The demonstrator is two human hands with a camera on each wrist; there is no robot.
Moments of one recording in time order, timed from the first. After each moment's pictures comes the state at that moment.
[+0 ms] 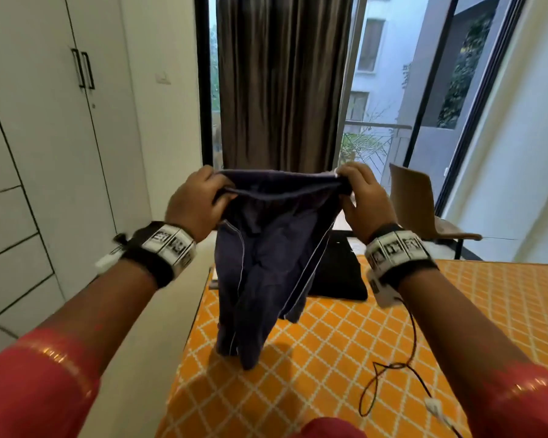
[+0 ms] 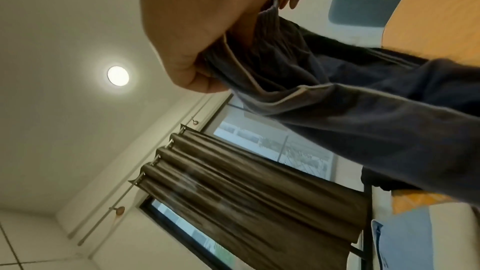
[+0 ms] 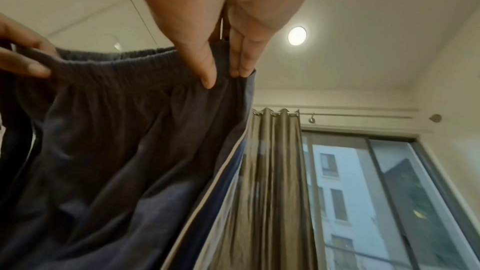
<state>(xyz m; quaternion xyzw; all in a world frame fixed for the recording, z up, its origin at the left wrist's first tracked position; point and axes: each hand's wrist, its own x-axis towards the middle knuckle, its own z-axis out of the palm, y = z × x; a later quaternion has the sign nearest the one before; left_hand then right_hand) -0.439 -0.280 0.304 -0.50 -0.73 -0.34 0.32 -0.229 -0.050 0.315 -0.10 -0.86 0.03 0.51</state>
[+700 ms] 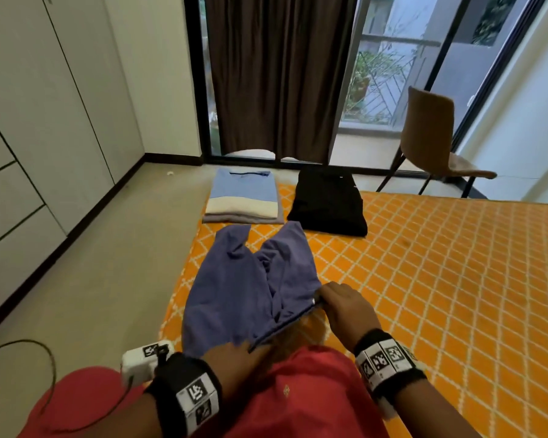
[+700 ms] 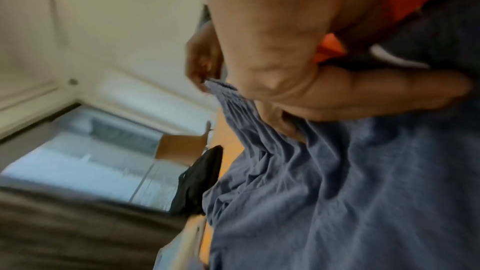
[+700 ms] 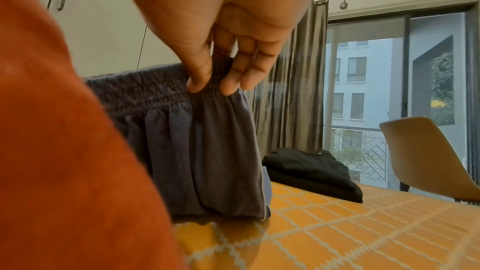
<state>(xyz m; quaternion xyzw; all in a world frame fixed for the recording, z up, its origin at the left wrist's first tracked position) -0.277 -0.323 0.011 -0.63 -0.77 -0.03 -0.08 -0.142 -0.094 0.042 -0.14 -0.96 0.07 0.23</state>
